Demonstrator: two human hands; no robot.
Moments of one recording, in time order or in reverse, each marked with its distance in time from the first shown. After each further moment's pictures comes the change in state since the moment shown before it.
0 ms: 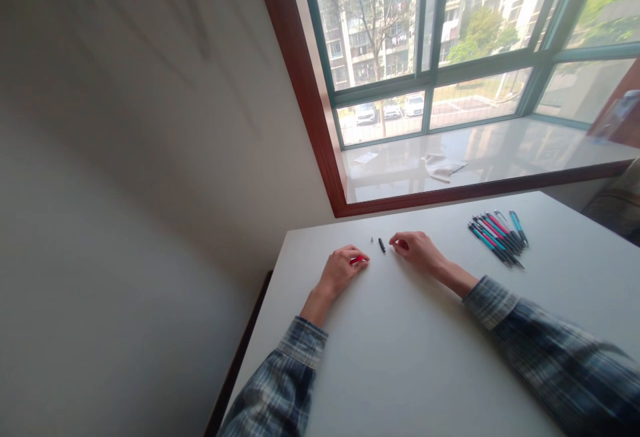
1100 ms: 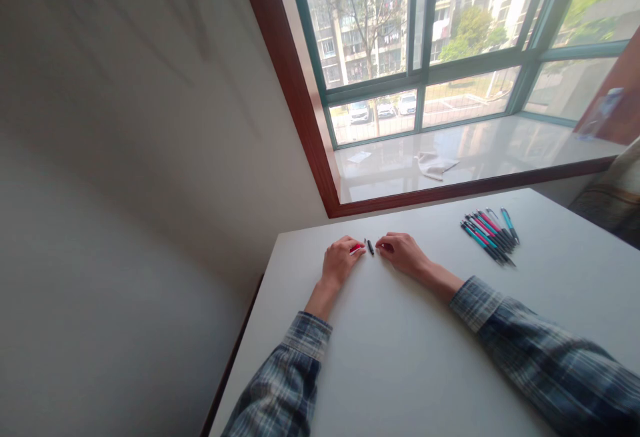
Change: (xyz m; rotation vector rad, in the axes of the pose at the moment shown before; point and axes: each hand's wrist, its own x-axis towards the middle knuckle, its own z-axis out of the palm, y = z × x) left_hand 0.029 0.005 0.020 0.217 0.138 -0.036; right_hand 0.001 -0.006 0.015 0.055 0.018 -0.087
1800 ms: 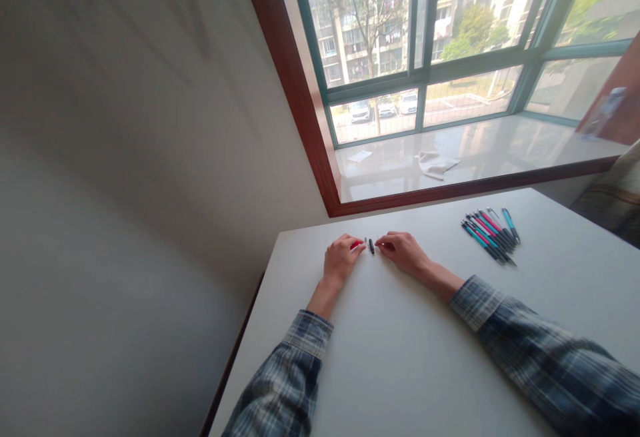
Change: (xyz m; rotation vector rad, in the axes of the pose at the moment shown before) left_hand 0.002 0.005 0.002 0.023 0.002 -0.082; right_hand 0.000 0.003 0.002 0.035 0.015 -0.009
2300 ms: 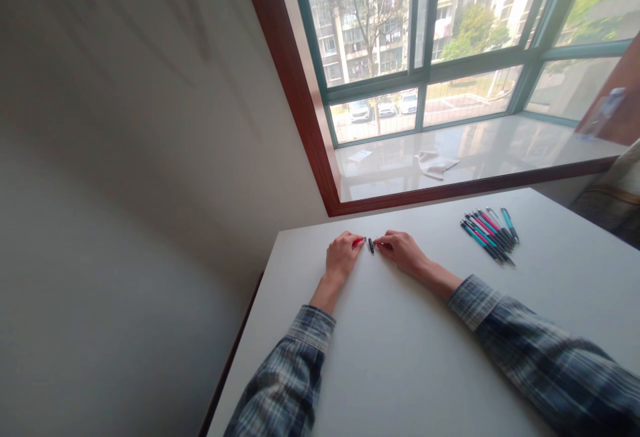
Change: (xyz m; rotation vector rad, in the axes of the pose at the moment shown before) left_hand 0.010 -0.003 0.012 0.060 0.021 0.016; right_hand 0.001 0.001 0.000 -0.026 -0.029 0.014
